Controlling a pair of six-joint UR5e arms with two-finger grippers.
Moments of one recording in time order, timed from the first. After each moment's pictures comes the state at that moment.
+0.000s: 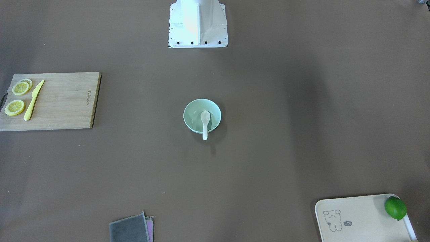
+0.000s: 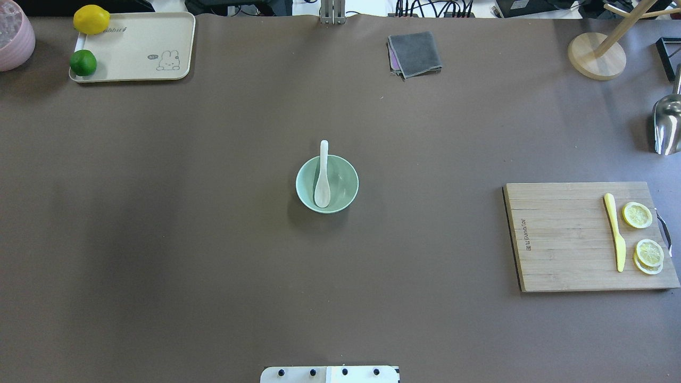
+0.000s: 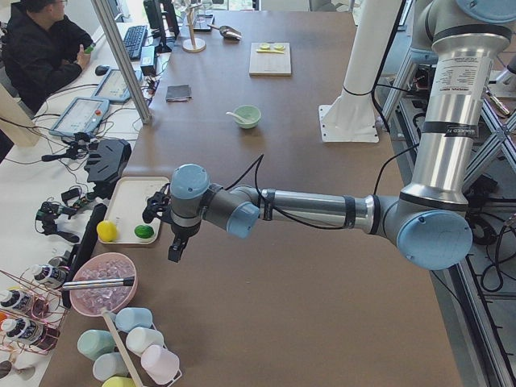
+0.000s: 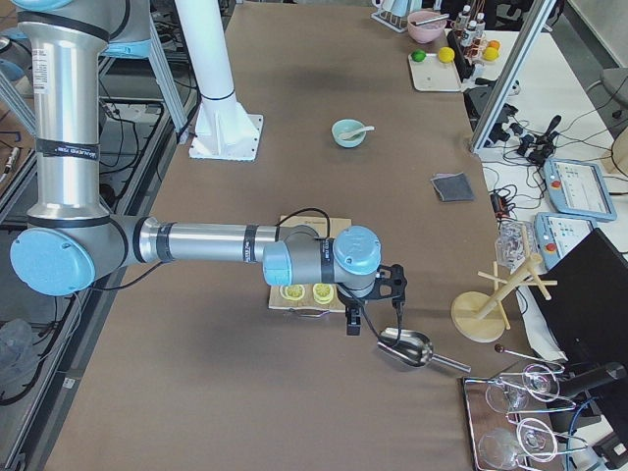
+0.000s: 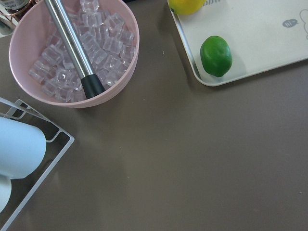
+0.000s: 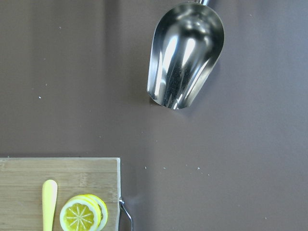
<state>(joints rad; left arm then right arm) -1.51 -1.69 -1.55 -1.84 -2.31 -0.13 1.60 -1.63 1.66 -1.59 2.40 0.02</state>
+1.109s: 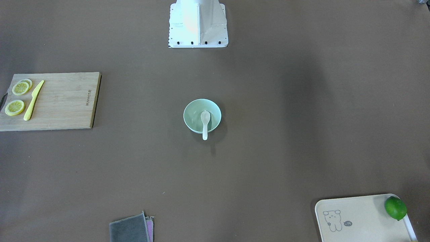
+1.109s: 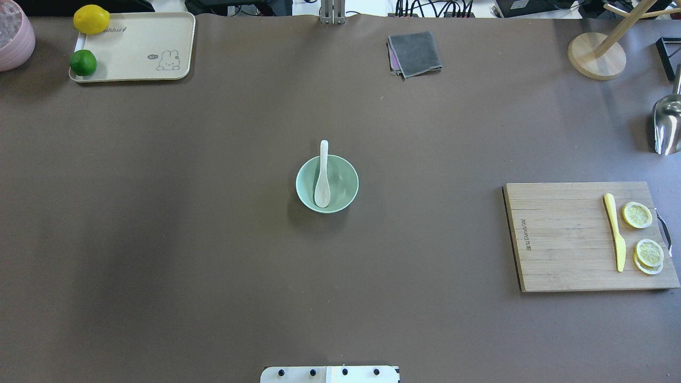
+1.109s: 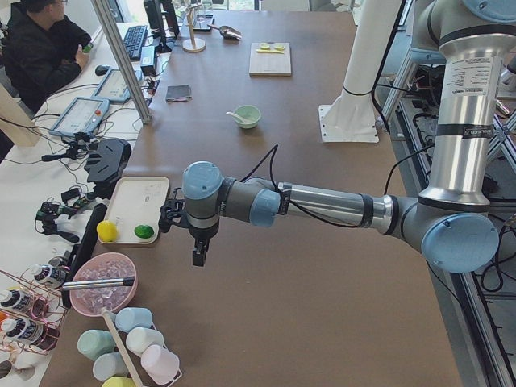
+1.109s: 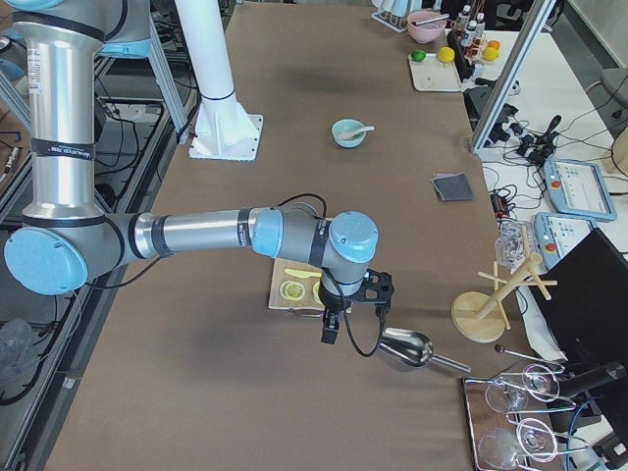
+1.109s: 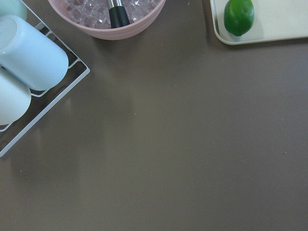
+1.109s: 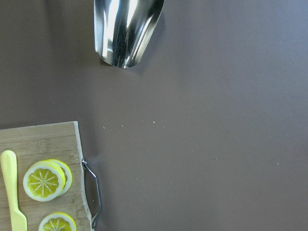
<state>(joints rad) -1.54 -1.61 -1.66 -1.68 -2.33 -0.13 1.62 -1.63 1.75 -1.84 2.28 -0.02</state>
